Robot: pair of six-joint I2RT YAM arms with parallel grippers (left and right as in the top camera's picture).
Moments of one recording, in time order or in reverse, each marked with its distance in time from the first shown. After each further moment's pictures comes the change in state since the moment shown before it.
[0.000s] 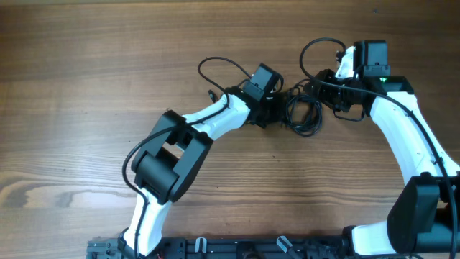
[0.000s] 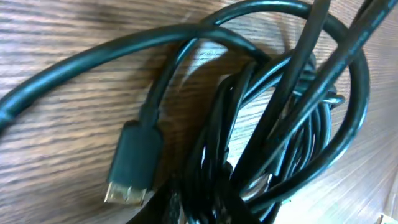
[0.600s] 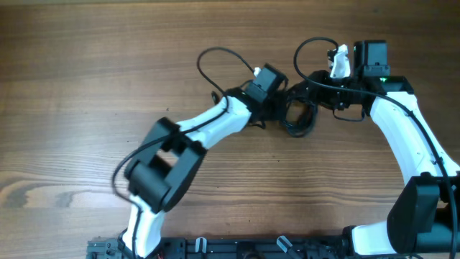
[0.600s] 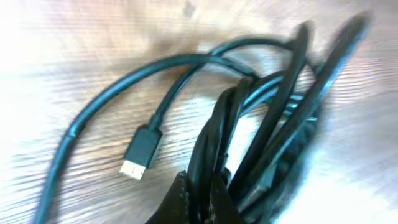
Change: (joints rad) left arm -0.018 -0.100 -0.018 -0.026 -0.178 0.144; right arm 0.000 0.000 0.000 0.019 -0.206 -0.119
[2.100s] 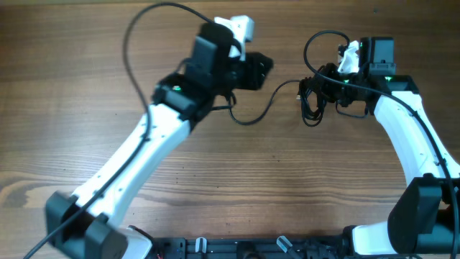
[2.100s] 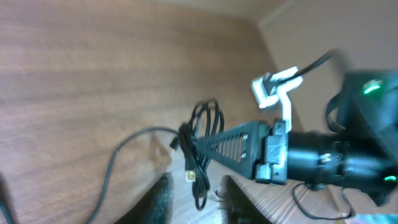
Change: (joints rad) left arm 0.132 -0.481 -0.003 -0.074 0.134 0.093; right arm -0.022 -0.005 0.014 0.026 0.083 0.138
